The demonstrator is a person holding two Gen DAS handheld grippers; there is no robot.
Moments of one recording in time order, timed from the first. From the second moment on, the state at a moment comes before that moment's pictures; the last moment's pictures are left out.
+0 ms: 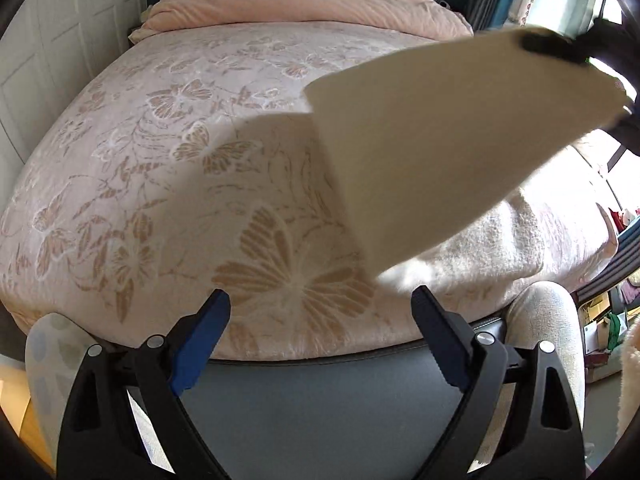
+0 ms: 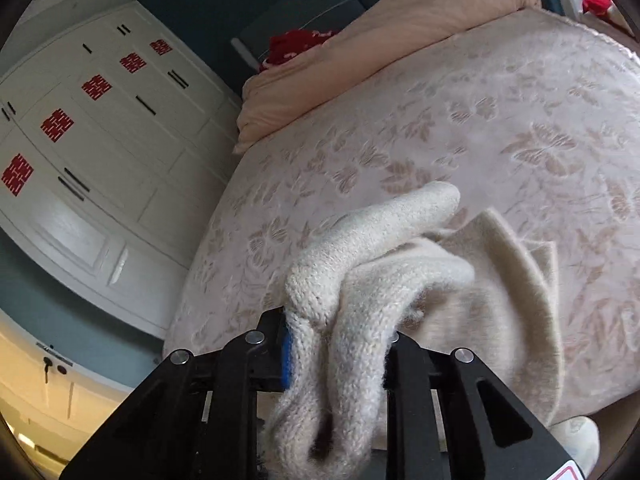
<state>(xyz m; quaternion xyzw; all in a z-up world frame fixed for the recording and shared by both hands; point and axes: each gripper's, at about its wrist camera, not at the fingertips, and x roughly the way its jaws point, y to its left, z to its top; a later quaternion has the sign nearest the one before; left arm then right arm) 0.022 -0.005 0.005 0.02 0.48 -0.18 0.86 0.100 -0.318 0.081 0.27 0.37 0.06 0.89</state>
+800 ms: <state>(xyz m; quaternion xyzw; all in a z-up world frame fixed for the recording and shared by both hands) 0.035 -0.091 -0.025 0.11 0.49 -0.26 0.83 0.093 -0.379 0.017 0.36 0.38 0.08 0.85</state>
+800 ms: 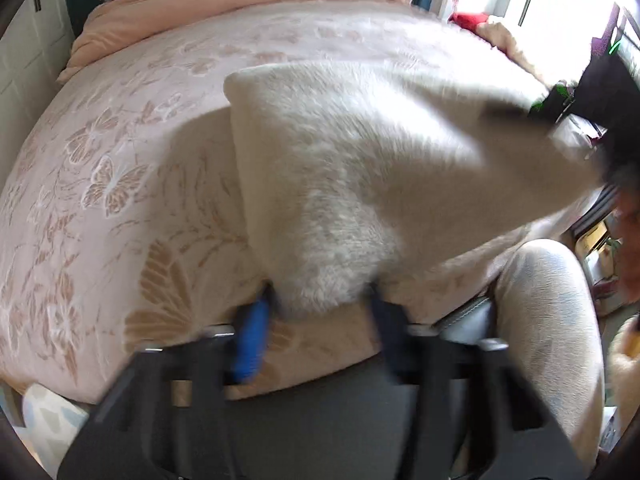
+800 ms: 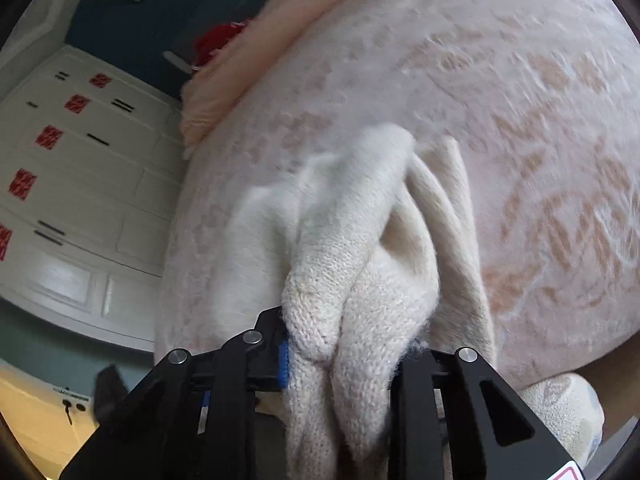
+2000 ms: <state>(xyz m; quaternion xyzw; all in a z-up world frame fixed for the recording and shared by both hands) 0.060 -0.079 -0.045 0.07 0.55 -0.21 0.80 0.061 -0.407 0.000 0.23 0.42 -0.12 0.87</state>
